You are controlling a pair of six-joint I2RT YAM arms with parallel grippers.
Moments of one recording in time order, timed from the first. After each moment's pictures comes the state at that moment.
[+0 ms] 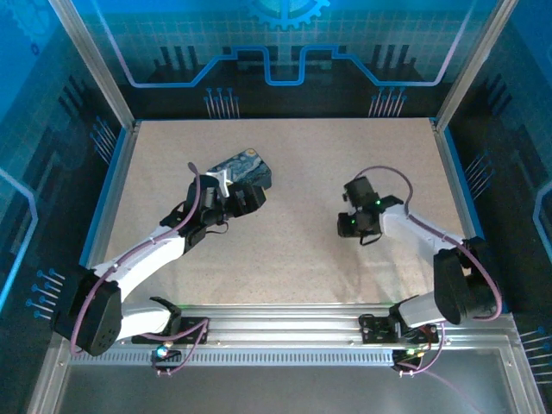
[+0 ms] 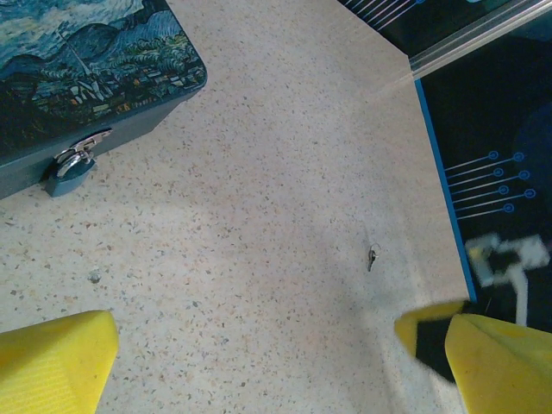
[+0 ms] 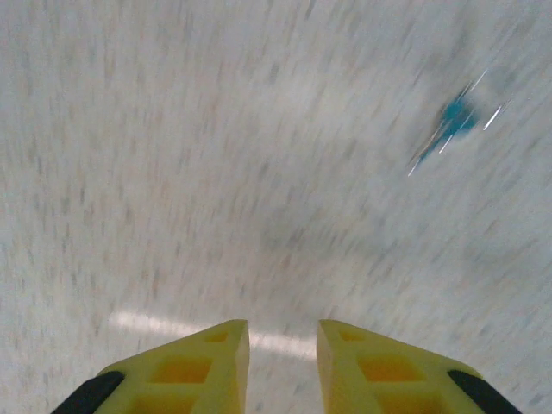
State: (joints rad) left arm -0.40 1.24 0.70 0.02 0.26 -0.77; right arm 0.34 1.44 0.88 -0.64 -0.02 0.33
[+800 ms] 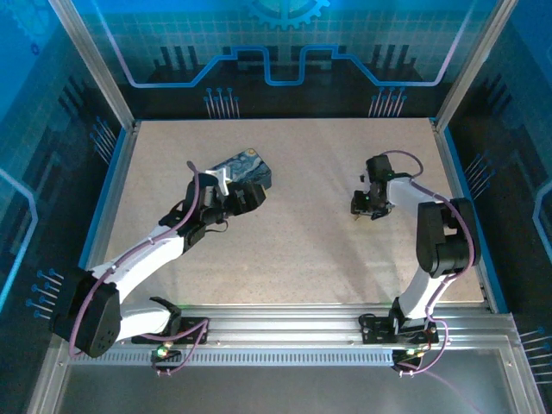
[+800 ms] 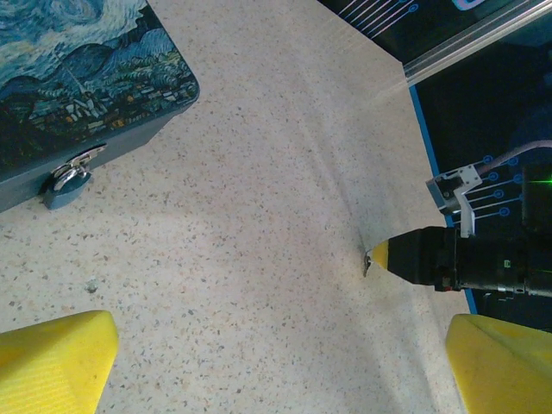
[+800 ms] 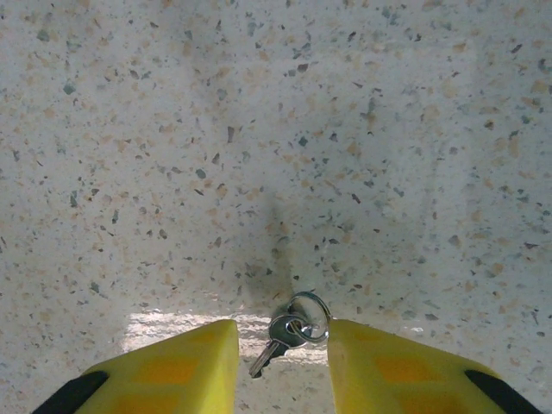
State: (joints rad) left arm -0.40 1.23 0.72 0.02 0.26 -0.76; right arm 0.10 1.75 1.07 -0.60 -0.09 0.23
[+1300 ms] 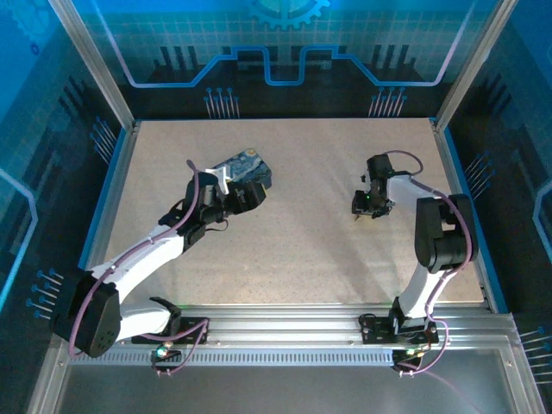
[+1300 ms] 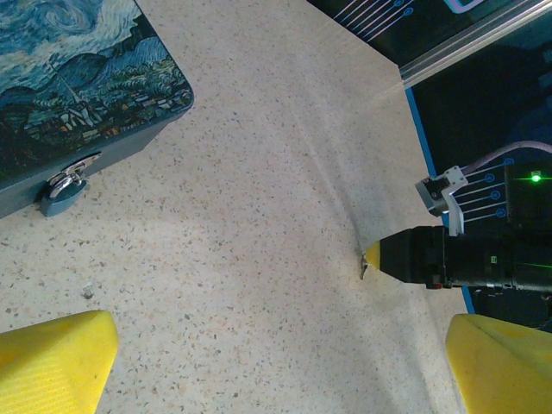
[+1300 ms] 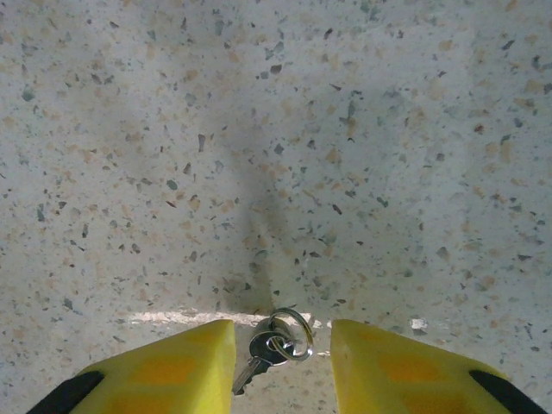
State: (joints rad) left arm -0.40 1.23 0.73 0.01 0.26 -0.75; right arm 0.09 1.79 1.10 -0.62 -0.09 0.23
